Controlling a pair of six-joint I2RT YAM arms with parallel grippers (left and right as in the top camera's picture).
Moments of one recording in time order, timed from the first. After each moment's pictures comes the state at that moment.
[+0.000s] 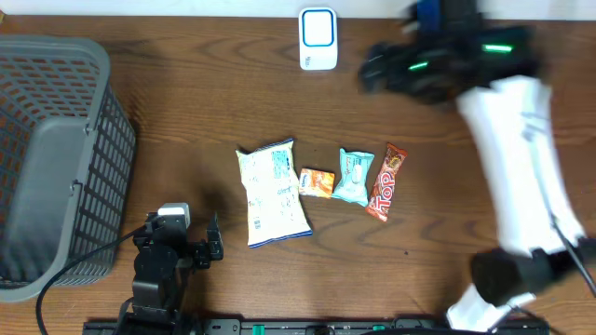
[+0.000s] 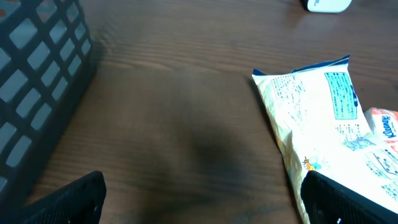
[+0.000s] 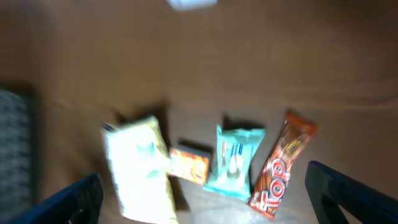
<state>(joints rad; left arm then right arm) -0.17 0.15 0.24 -0.61 -0.13 -0.14 0.35 1.87 2.06 -1.32 -0.11 0.39</state>
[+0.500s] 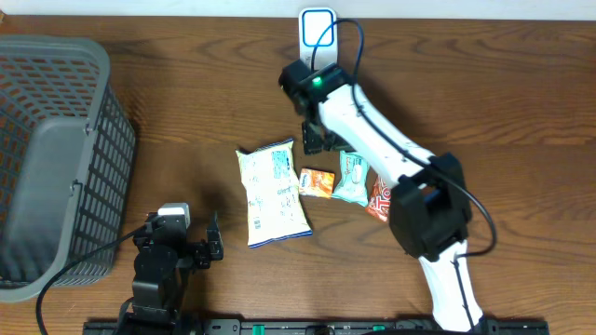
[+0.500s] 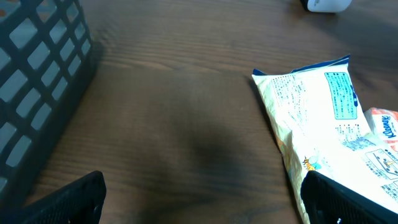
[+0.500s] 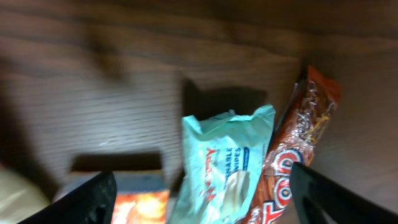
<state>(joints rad) -0.17 0.15 0.24 -0.61 -0.13 -0.14 0.62 2.28 1.99 -1.37 0.31 0.64</state>
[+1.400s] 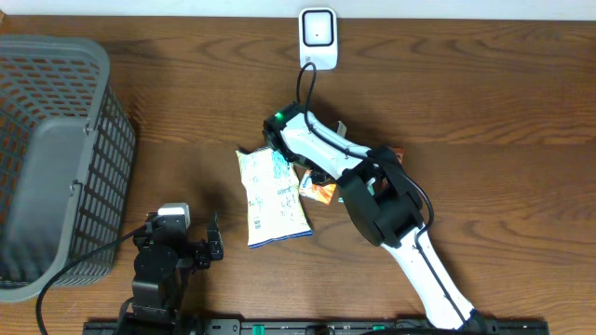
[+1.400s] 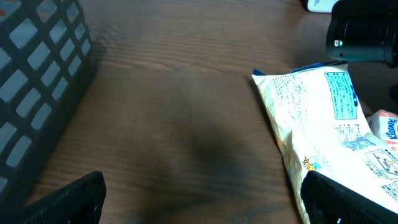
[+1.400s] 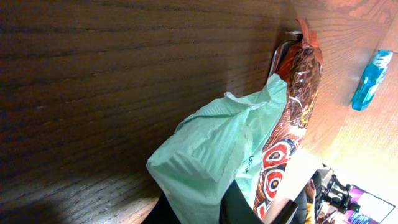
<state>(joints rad) -0.17 0.15 0.24 -0.61 -0.13 -0.14 0.71 2.55 2.02 -1.59 0.56 0.80</state>
